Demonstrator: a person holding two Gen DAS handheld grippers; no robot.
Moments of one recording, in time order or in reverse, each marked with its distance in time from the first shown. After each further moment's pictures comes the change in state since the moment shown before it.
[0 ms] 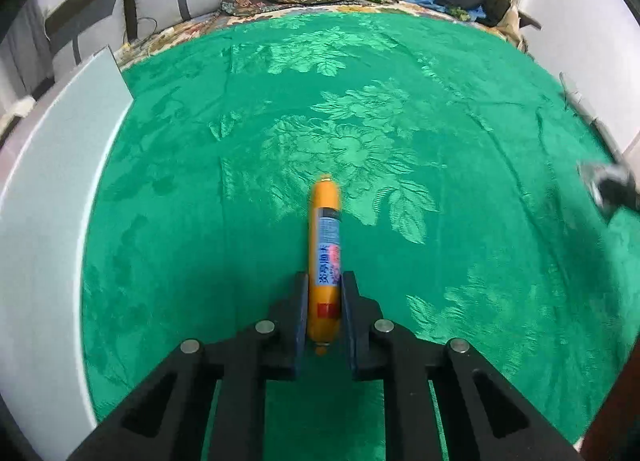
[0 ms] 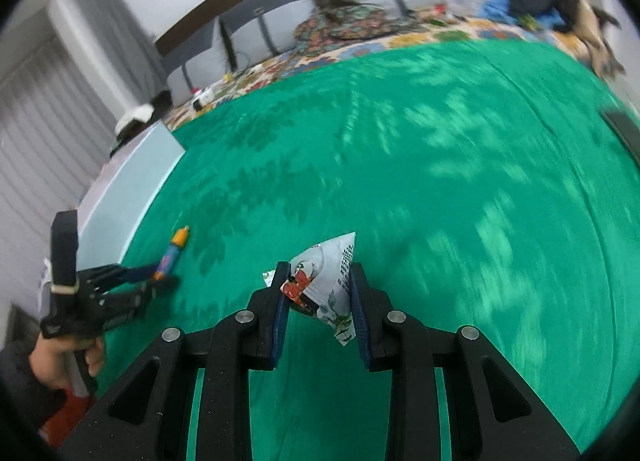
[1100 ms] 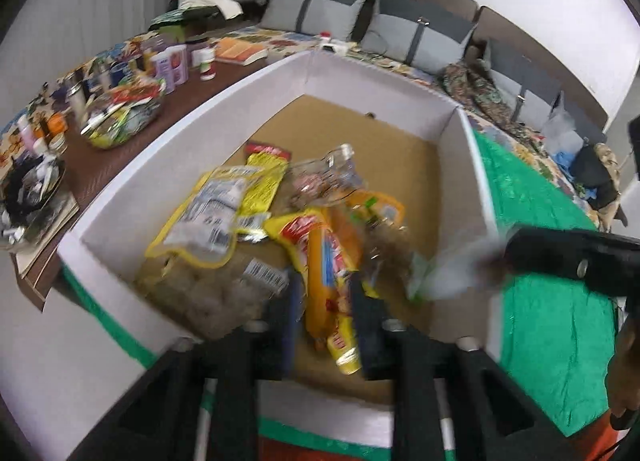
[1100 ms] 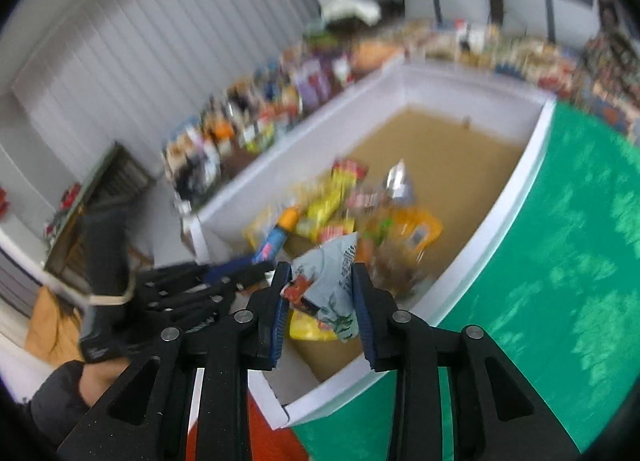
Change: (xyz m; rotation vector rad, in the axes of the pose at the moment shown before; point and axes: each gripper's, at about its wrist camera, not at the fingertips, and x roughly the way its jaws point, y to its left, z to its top) left arm -0.189 0.261 -0.146 -0.611 -0.194 0.201; right arm 0.103 0.437 -0.001 -0.546 0.367 0.461
